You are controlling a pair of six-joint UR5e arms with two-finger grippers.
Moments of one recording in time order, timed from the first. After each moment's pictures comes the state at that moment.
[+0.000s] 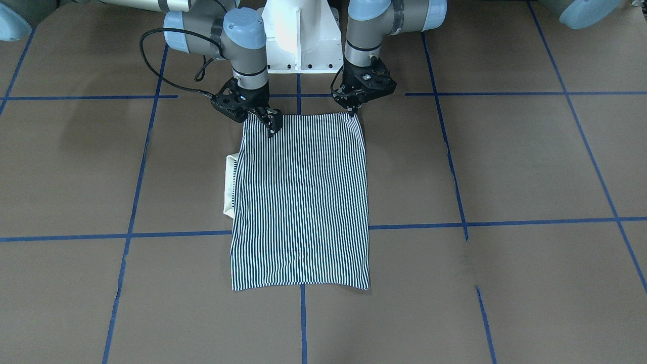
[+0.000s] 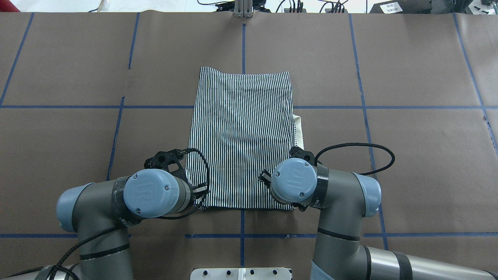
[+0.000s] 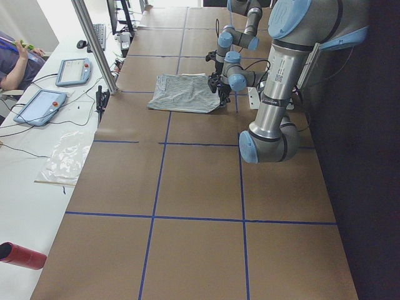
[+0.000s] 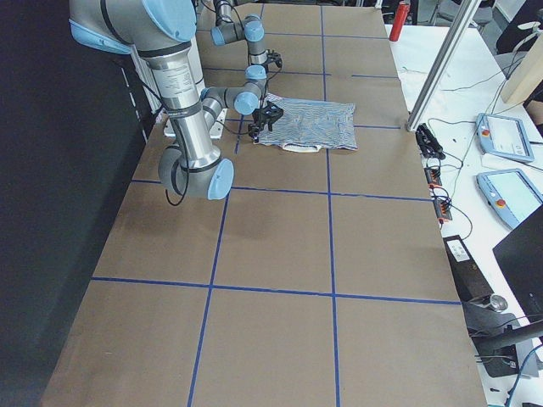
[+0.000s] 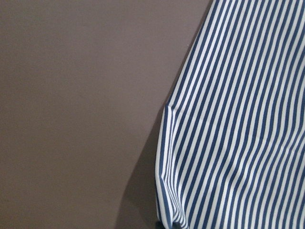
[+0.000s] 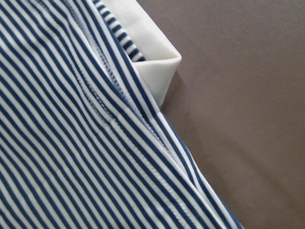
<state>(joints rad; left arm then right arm) -0.29 -2.03 -1.92 -1.58 -1.64 -1.74 0.31 -1.04 1.76 -1.57 1.69 2.00</state>
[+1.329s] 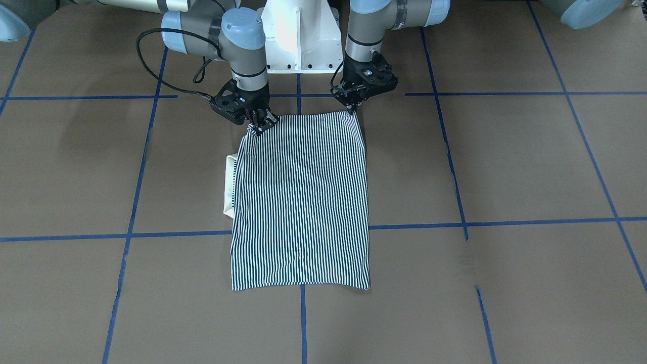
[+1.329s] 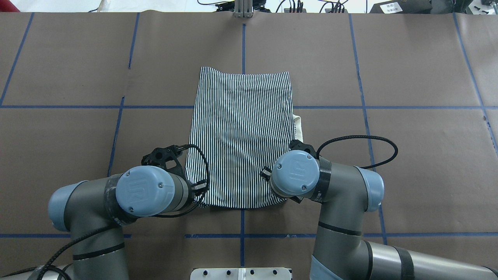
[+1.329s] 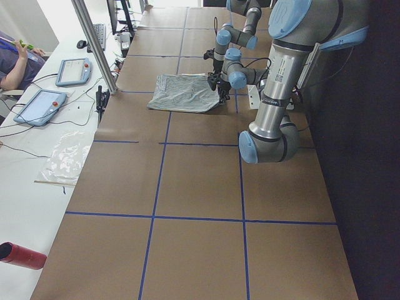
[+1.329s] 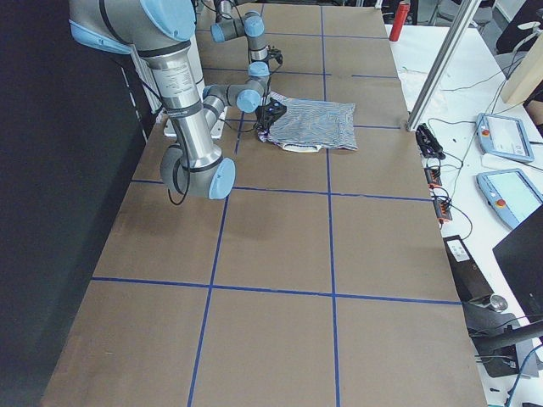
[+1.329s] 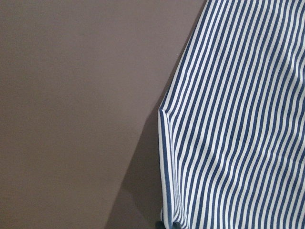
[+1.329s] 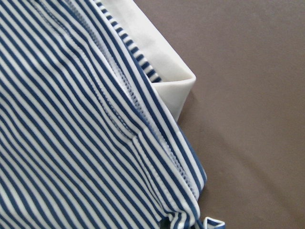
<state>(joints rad) -0.30 -2.02 -1.97 -1.57 -1.64 -1.74 0.33 -1.04 1.79 -1.57 1.69 1.99</state>
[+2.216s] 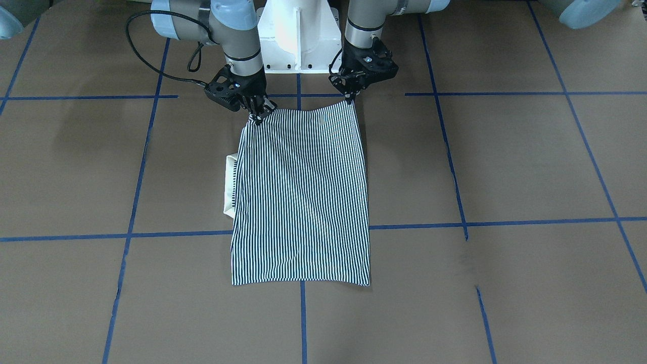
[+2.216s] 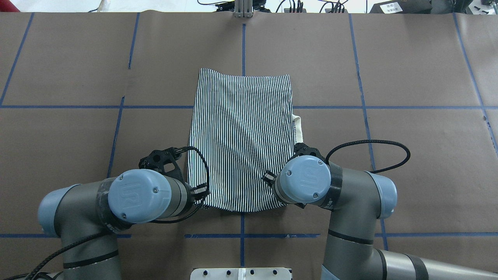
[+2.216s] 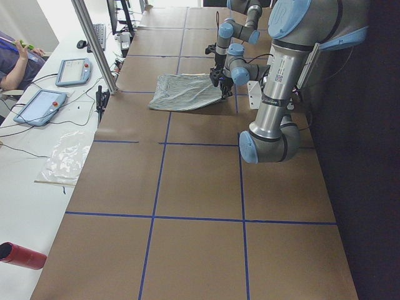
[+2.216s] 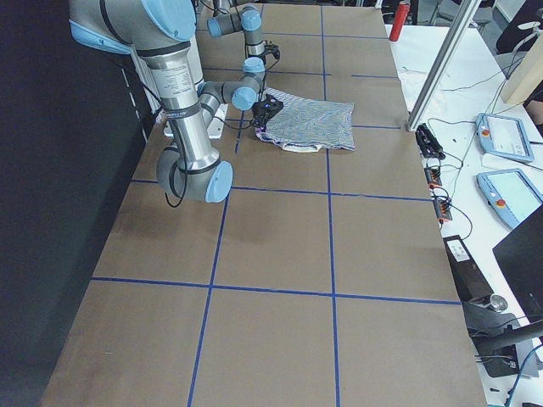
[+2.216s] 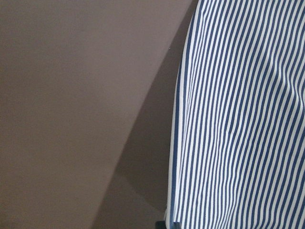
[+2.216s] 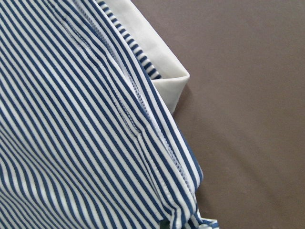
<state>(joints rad) -0.29 -2.02 -2.02 -1.52 -1.64 -1.75 0.31 -1.07 1.85 -1.57 1.68 1.99</state>
